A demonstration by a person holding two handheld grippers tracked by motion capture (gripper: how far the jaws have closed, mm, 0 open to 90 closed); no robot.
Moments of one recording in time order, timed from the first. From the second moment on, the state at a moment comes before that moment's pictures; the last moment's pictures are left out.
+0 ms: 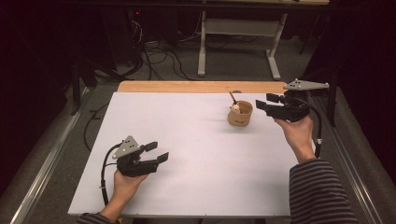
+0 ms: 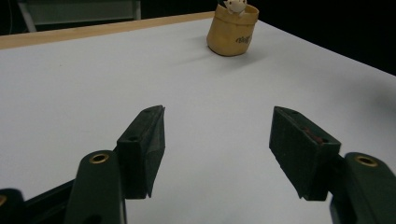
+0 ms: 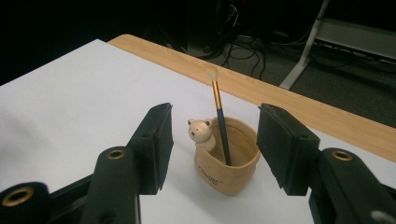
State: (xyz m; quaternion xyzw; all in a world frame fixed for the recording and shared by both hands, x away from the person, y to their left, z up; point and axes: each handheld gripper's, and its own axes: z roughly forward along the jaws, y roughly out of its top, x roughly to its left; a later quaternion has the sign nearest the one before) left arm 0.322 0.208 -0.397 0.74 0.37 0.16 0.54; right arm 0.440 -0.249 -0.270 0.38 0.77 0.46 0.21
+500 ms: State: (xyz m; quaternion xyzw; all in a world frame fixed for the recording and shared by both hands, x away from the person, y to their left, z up) left arm 0.322 0.206 -0.398 0.74 0.37 0.16 0.54; right arm 0.424 -0.259 -0.283 0.39 0.77 0.46 0.21
